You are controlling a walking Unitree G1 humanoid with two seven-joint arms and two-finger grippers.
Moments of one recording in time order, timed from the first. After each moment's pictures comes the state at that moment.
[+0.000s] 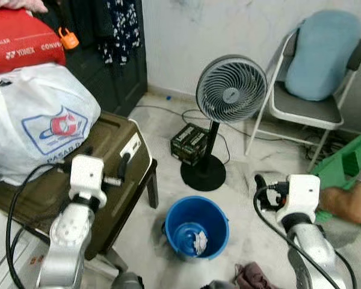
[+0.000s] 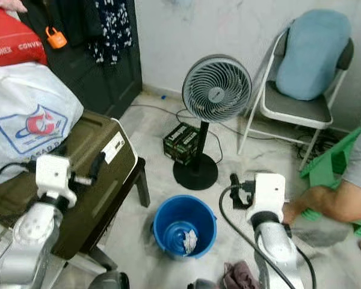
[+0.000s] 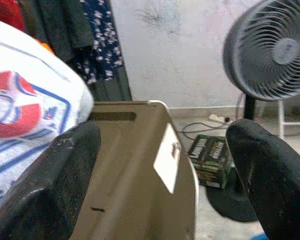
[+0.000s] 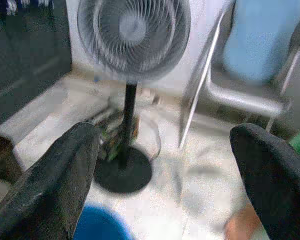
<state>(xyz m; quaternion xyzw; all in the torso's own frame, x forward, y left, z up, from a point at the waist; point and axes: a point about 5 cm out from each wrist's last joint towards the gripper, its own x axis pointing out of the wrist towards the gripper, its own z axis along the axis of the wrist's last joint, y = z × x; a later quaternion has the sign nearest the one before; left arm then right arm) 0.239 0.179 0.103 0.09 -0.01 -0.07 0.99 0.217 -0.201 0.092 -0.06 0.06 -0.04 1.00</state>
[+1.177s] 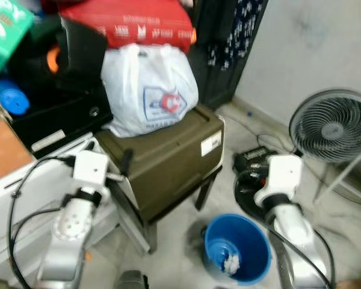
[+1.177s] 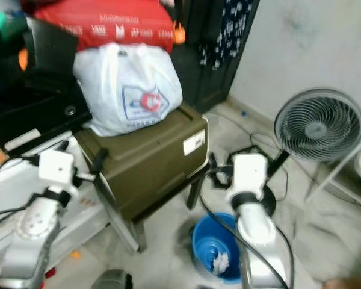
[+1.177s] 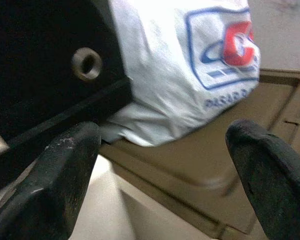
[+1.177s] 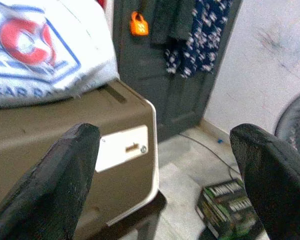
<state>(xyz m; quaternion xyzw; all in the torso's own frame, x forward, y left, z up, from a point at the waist) 0.250 0.173 0.112 0.10 -0.02 -0.07 0.99 0.243 -0.163 0.114 -0.03 0.01 0.02 1.00</state>
